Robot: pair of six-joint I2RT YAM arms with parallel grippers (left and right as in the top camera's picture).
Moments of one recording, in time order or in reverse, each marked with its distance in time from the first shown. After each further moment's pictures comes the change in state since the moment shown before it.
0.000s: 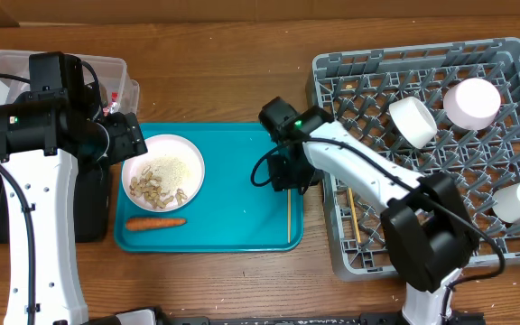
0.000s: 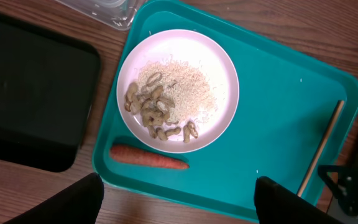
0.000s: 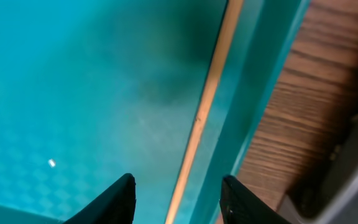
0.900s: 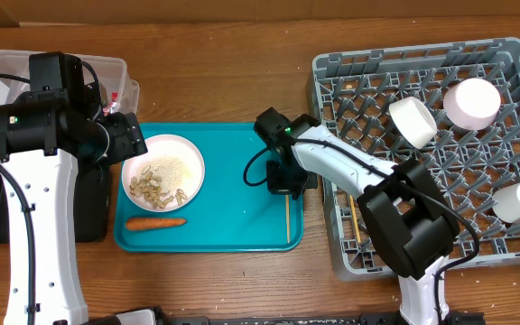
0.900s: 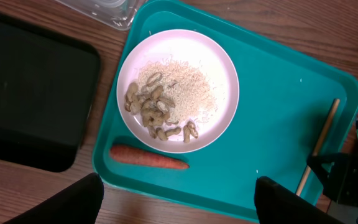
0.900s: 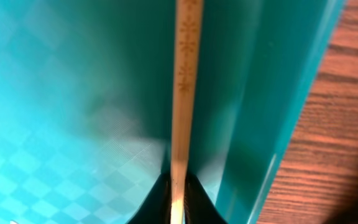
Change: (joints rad) left arm 0.000 0.000 0.000 0.000 0.000 0.000; right arm 0.011 0.093 -0.019 0.058 0.019 0.138
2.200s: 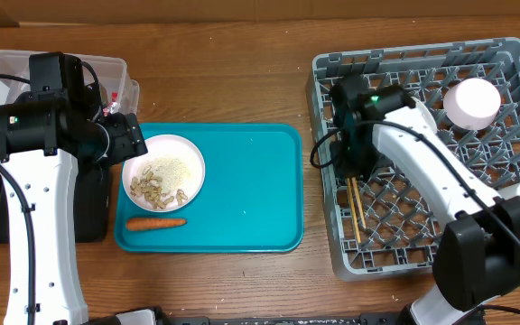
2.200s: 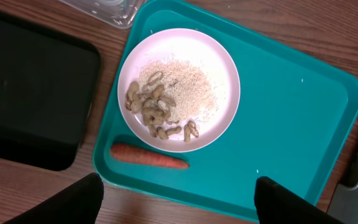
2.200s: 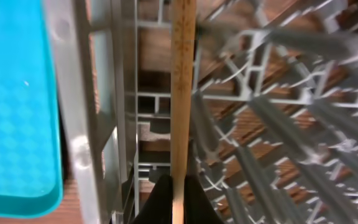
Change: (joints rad) left arm 0.000 0.000 0.000 -0.005 0.000 0.000; right arm -0.282 -0.295 -0.037 -0.260 0.121 -0.396
